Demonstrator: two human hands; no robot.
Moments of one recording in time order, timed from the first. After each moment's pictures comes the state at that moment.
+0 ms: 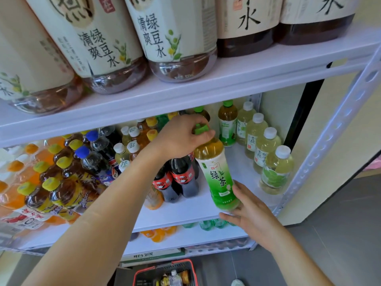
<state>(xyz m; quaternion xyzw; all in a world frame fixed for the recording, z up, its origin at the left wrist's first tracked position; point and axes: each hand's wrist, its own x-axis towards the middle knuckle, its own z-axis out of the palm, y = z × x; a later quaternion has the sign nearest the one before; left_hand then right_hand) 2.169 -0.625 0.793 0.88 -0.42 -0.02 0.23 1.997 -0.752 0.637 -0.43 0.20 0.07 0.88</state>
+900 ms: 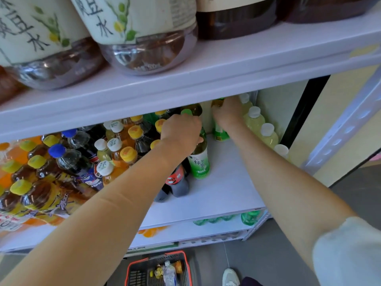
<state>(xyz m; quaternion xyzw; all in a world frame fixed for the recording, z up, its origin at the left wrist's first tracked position) 2.192 -0.684 0.753 0.93 -0.31 0.06 -0.16 2.230 -0.835 0.688 -0.84 0.24 -0.23 0.43</state>
